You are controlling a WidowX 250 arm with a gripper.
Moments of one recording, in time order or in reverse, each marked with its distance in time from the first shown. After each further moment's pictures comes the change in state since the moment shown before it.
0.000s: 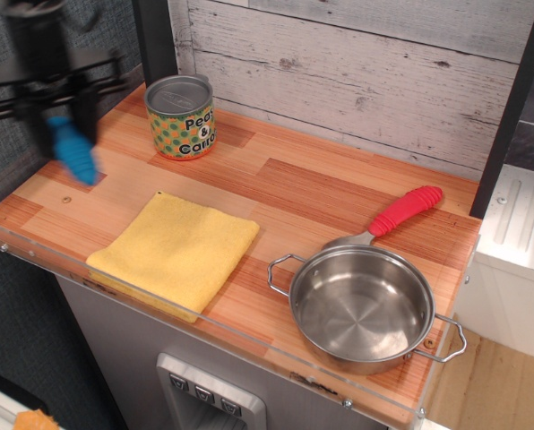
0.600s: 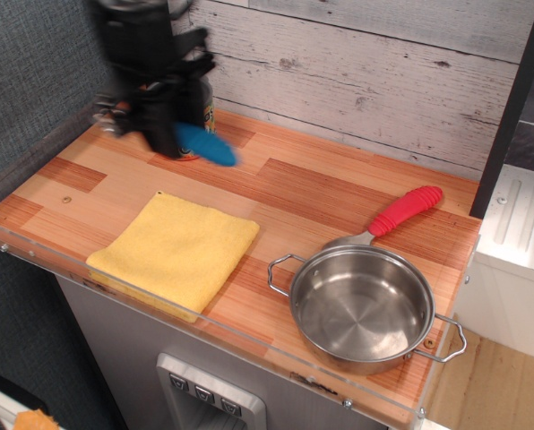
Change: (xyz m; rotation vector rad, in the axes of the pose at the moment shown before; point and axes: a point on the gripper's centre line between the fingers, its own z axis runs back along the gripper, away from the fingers) arm -0.045 -0.072 -0.003 -0.150 0.071 0.367
